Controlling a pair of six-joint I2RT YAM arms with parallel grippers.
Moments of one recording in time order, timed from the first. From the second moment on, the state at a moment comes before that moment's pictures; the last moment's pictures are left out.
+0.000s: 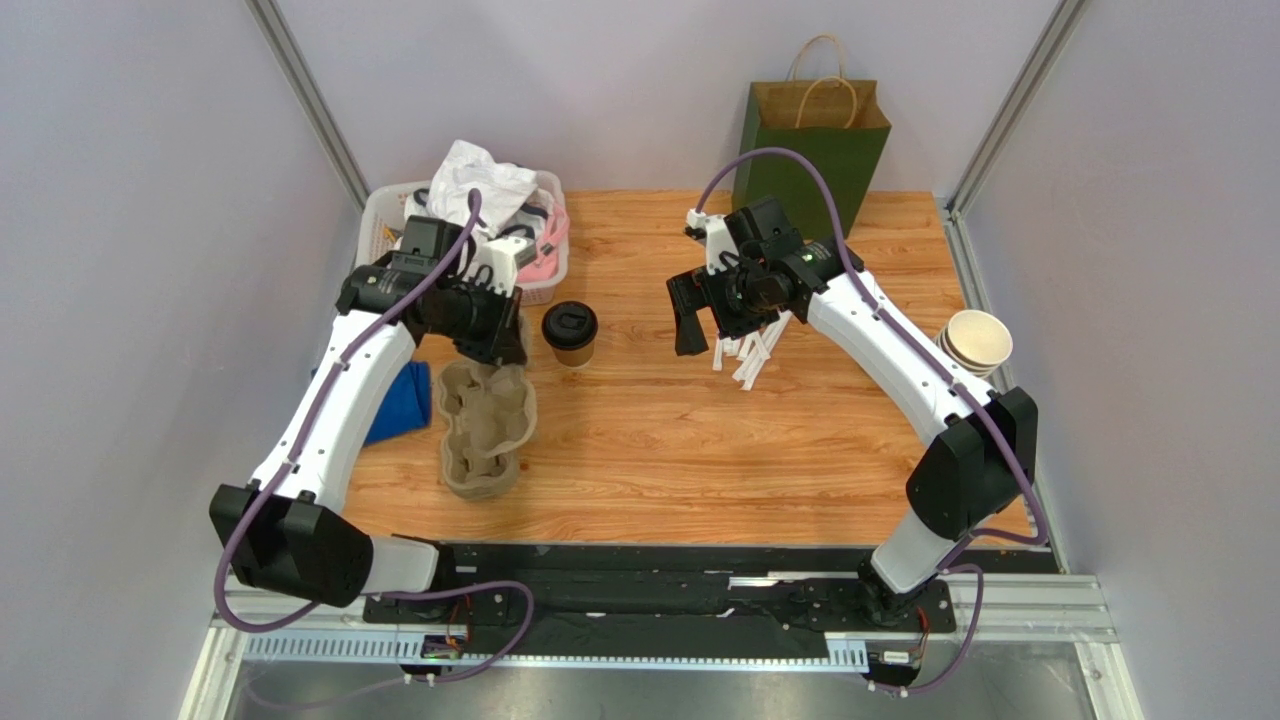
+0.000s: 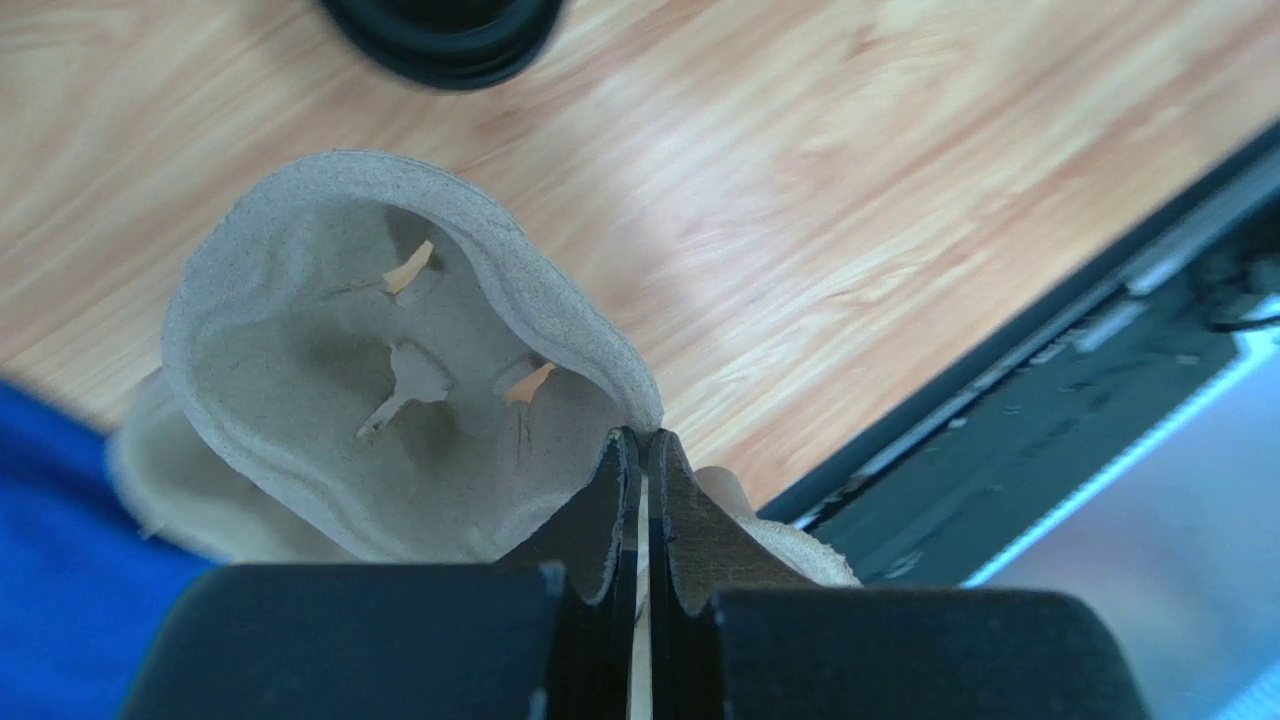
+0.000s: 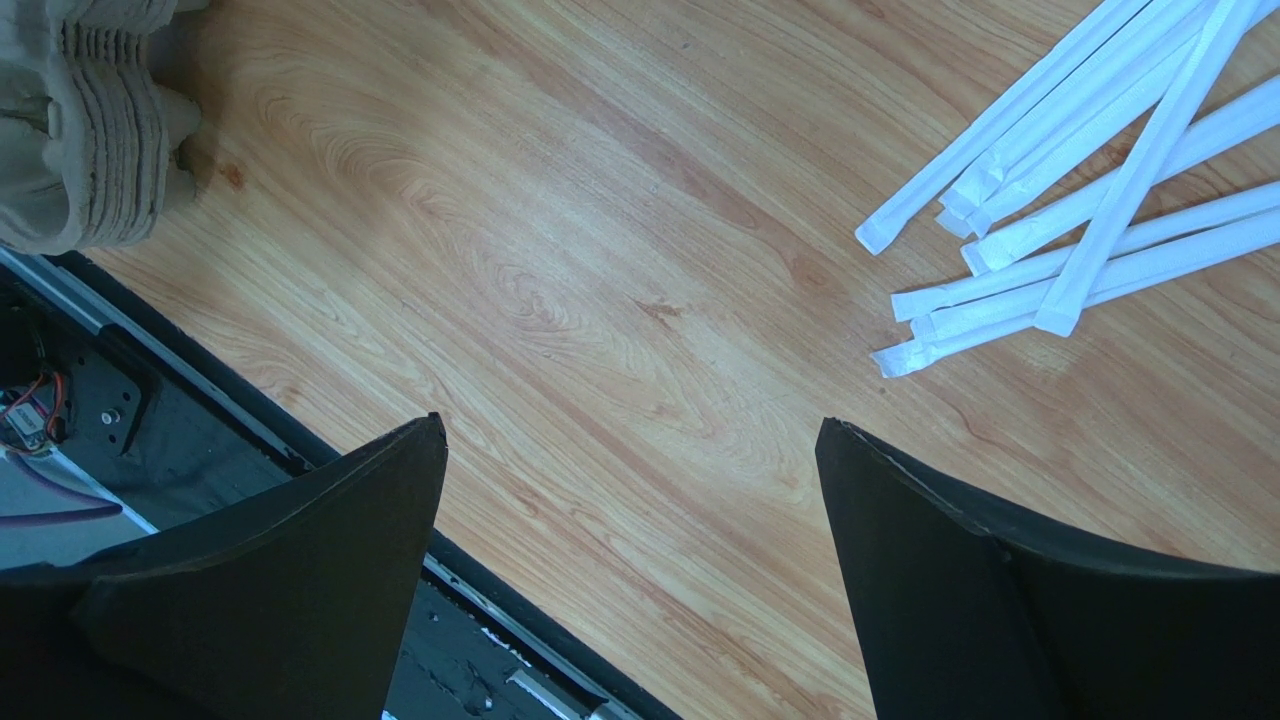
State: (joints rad) left arm -0.20 1.34 1.39 -1.08 0.42 0.18; right arm 0.53 1.65 1.59 -0.90 -0.25 0.09
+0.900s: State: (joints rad) left arm -0.46 1.47 1.08 -0.76 0.37 -0.05; right arm 0.46 1.66 1.67 -0.95 -0.26 0.07
